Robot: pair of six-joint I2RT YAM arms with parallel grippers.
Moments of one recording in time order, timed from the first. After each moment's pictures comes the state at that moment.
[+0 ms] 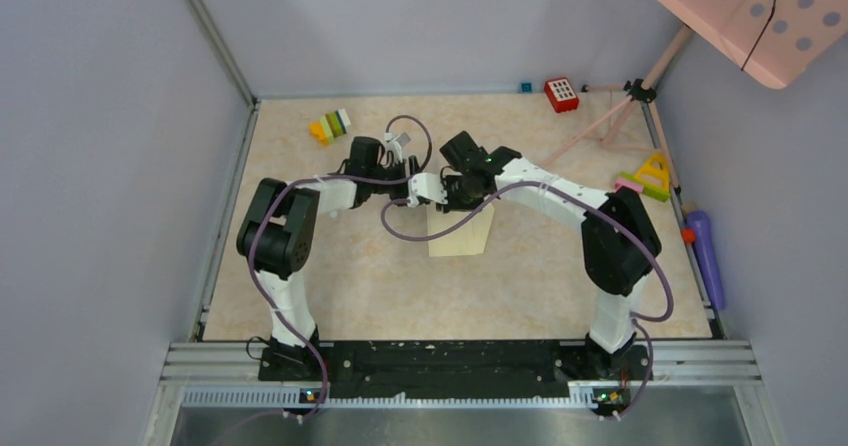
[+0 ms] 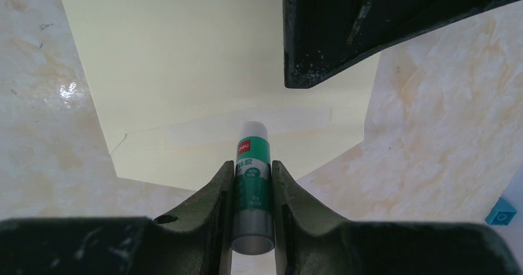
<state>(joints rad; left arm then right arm) -0.31 1.92 1.08 0.16 0.82 -0.56 0.73 1.85 1.46 -0.71 -0.09 -0.96</state>
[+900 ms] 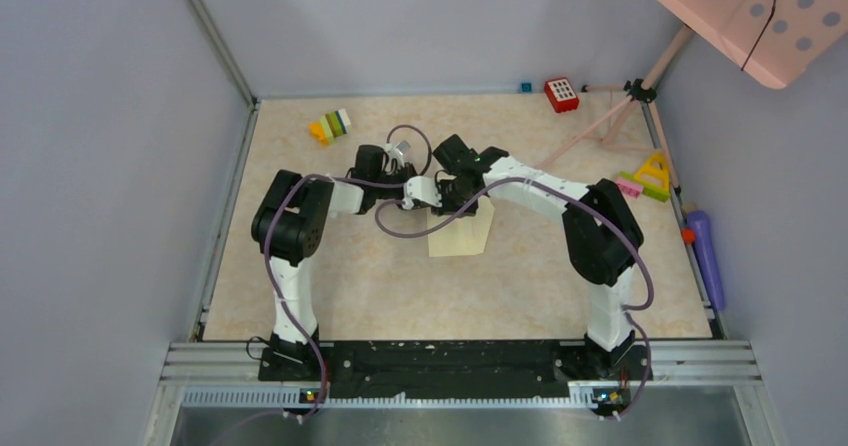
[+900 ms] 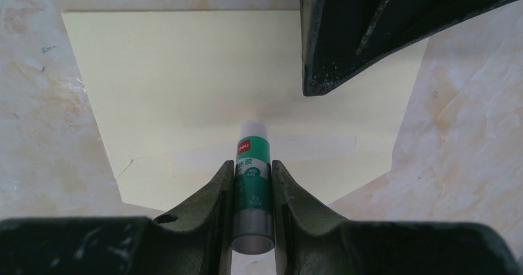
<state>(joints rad) -0.31 2.05 1.07 0.35 0.83 -0.78 0.73 1.95 1.52 -0.74 -0.13 -0.94</state>
